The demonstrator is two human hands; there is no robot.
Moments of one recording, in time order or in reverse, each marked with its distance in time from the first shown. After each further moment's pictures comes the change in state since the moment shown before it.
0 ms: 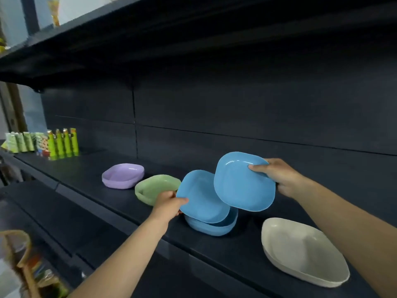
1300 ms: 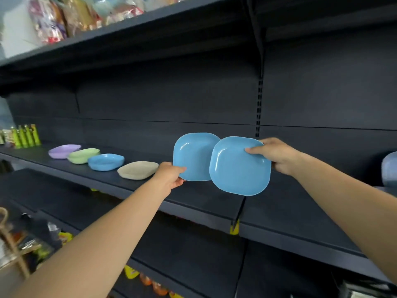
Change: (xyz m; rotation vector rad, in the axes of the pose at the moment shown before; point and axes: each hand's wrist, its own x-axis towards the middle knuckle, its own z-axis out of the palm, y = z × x) left_hand -0.413 0.085 0.362 -0.085 -0.044 -0.032; right_hand -0.358 0.060 -0.435 -0.063 0.044 0.001
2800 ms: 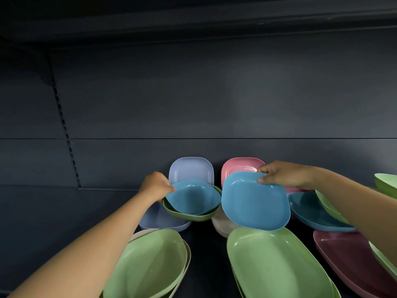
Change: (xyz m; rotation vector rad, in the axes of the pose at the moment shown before) left_hand -0.098 -0.023 0.549 0.840 -0.271 0.346; right_hand -0.134 0.184 -0.568 -0.615 -0.059 0.143
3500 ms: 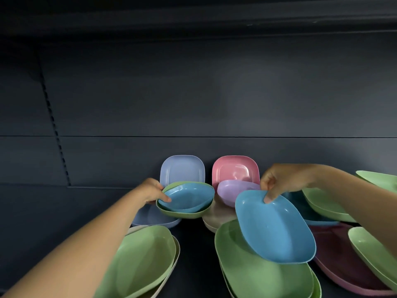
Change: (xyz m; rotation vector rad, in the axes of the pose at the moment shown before) left_hand 0.003 -0.011 0.011 -0.153 -0.280 -0.099; right_hand -0.030 0.000 -0.012 -0.240 -0.198 0.036
